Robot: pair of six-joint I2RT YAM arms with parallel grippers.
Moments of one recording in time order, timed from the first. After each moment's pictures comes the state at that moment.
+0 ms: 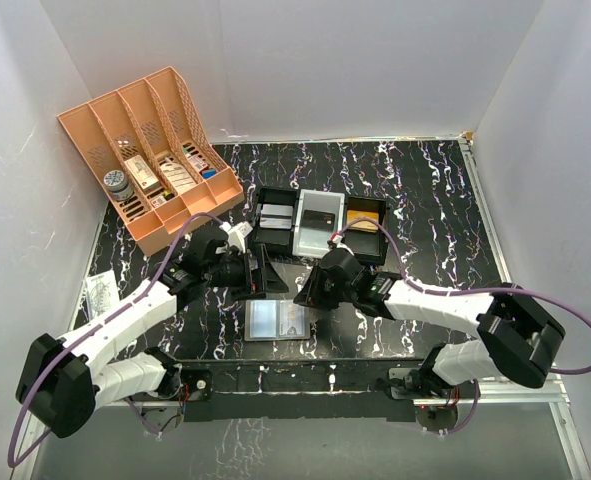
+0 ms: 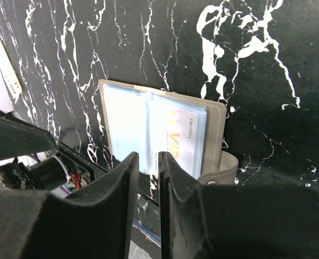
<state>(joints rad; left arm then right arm) -0.59 1.08 0.66 -0.31 0.51 -0.78 0.89 1.33 0.65 -0.06 -0.06 1.08</state>
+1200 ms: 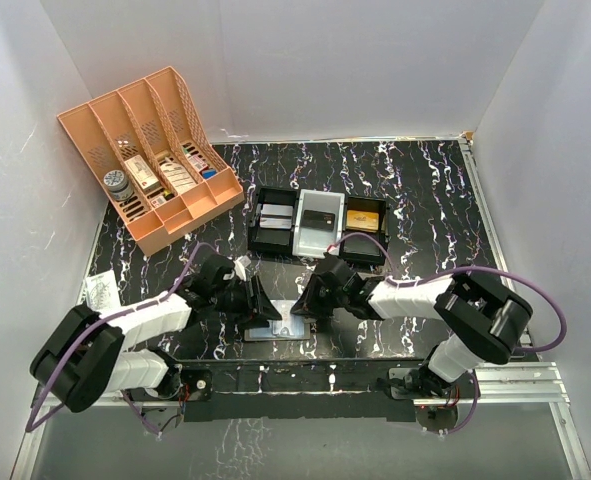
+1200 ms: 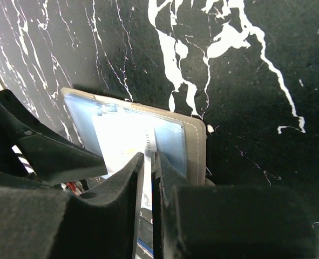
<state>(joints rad) -0.61 1.22 0.38 -0.03 0.52 -0.94 0.88 1.53 0.57 0.15 -0.13 1.19</state>
